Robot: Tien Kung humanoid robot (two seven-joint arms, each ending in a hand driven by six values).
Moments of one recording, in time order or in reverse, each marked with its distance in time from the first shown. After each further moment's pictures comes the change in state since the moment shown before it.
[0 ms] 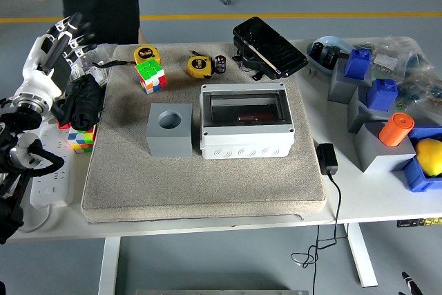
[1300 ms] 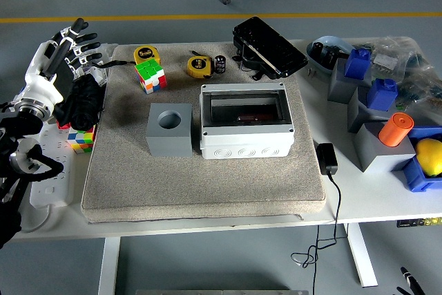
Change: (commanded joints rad) left arm 0.000 0.010 0.045 -0.025 -0.005 -0.006 0.021; right arm 0.019 -0.004 0.005 -0.006 0.007 0.024 -0.019
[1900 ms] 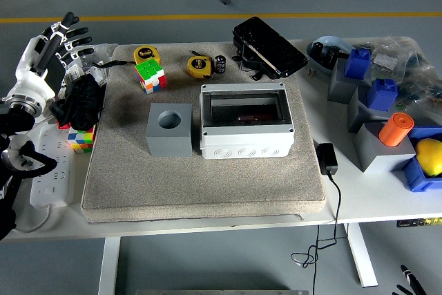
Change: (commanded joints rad) left arm 0.007 0.011 -0.028 -0.006 0.002 -0.002 0.005; right arm 0.008 -0.005 -0.006 0.001 0.000 0.001 -0.005
